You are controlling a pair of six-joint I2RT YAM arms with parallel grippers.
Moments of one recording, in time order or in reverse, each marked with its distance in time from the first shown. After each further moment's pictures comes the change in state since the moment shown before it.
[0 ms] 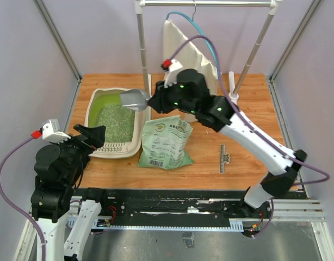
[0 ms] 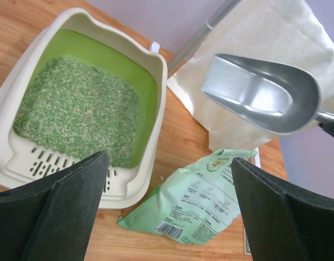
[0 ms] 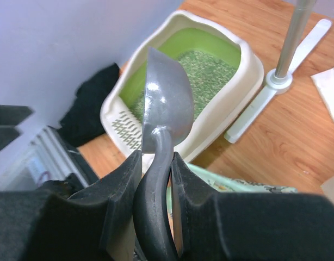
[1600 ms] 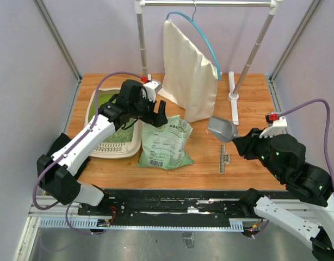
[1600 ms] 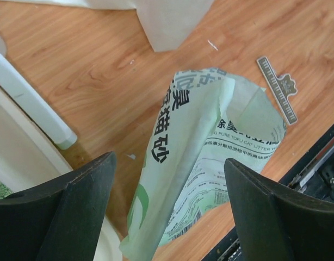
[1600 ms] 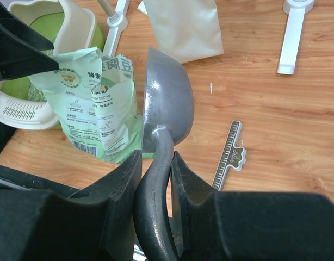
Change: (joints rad) left arm -0.442 0.996 0.306 0.201 0.313 0.501; right arm -0.198 -1.043 -0.722 -0.377 0.337 0.173
